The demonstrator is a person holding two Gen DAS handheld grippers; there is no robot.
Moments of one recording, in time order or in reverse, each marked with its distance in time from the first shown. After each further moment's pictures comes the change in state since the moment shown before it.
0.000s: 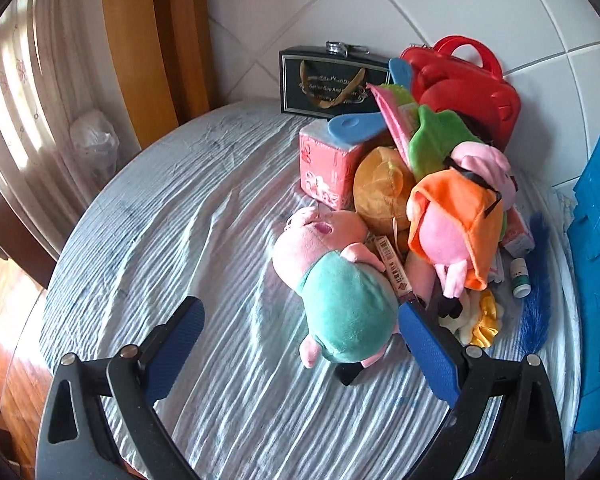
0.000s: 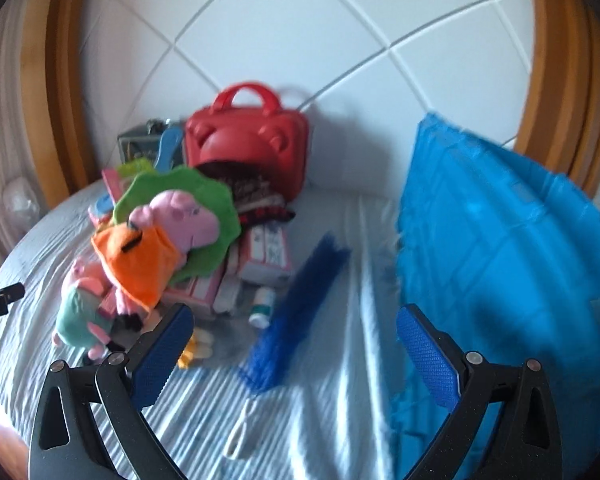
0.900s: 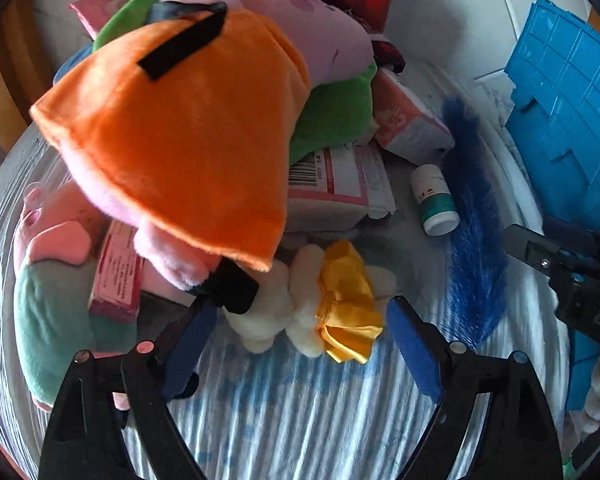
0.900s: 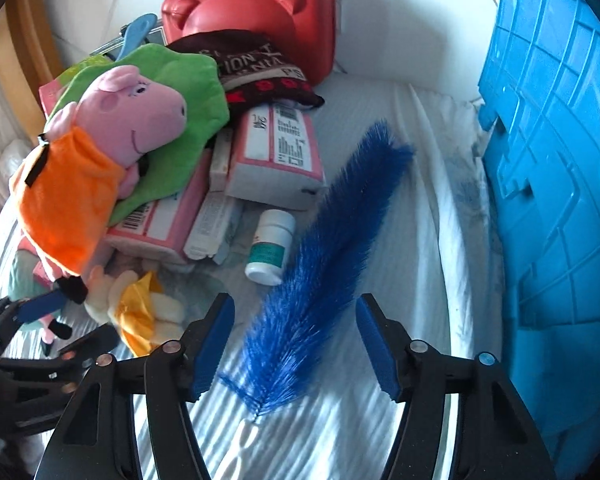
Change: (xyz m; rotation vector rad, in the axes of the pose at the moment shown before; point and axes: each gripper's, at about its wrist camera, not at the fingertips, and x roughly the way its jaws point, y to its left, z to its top) left arm 0.120 -0.206 -0.032 0.284 0.214 -0.236; right arm 0.172 -0.008 -0.027 0.032 0.324 0.100
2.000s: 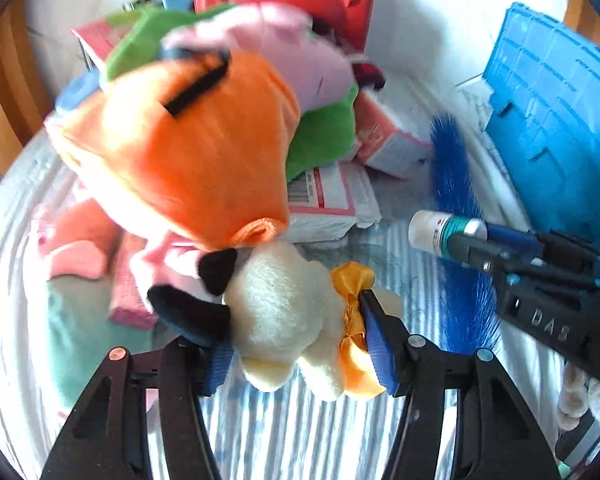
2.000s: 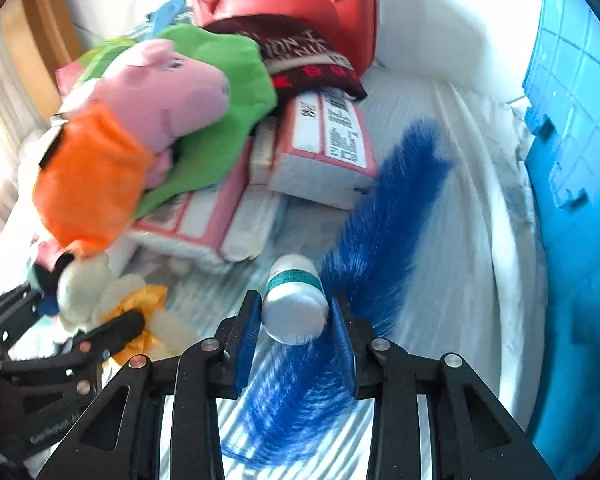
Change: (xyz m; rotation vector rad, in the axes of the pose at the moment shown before) left arm -0.034 0.002 0.002 0.056 -0.096 -0.053; right arm 0.006 0.036 -0.005 -0.064 -0.008 0.106
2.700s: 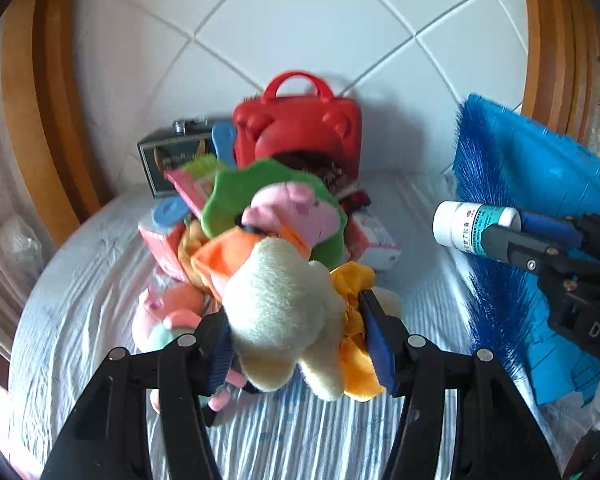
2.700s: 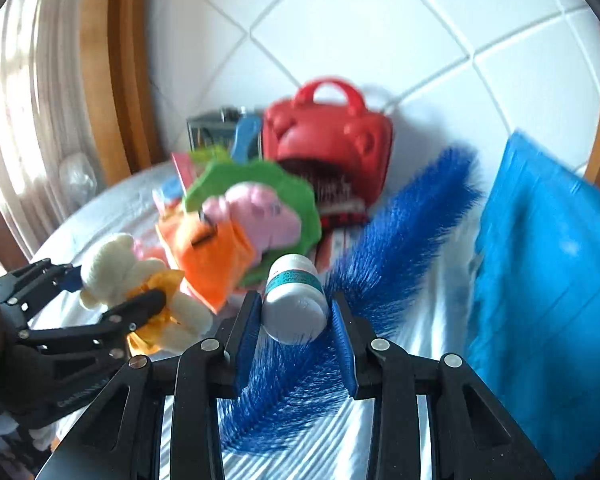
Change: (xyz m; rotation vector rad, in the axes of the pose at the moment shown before) left arm -0.169 -0.009 -0.008 0.044 -0.342 0.079; right arm -0.189 0.046 -0.003 -0.150 -0.346 -0.027
